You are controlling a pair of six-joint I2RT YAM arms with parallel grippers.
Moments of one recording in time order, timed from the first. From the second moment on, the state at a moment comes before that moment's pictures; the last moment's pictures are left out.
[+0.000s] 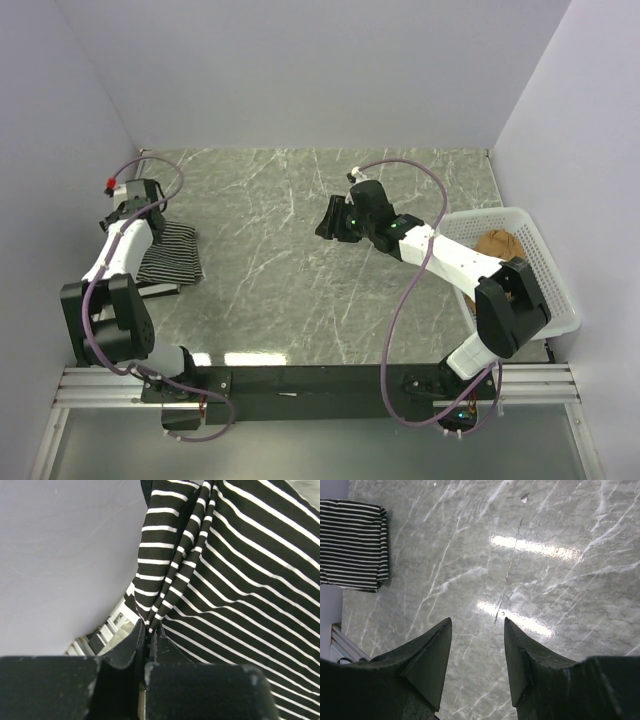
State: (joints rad) left arm 0.18 1.47 1.05 -0.58 -0.76 -0.16; right arm 0.62 1.55 1.09 -0.16 -0.12 0.64
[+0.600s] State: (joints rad) left arm 0.39 1.59 1.06 -0.61 -0.61 -0.40; right arm 0.61 1.57 1.09 -0.15 -0.11 0.64
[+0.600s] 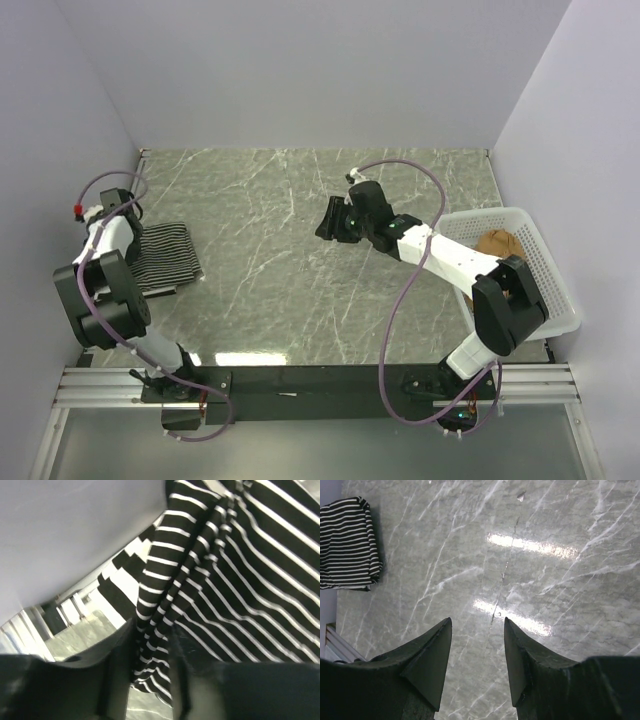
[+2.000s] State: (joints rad) left arm -0.65 1.22 1.00 -0.40 0.03 -0.56; right arm -0.23 1.41 1.04 -0.62 0.49 0.88
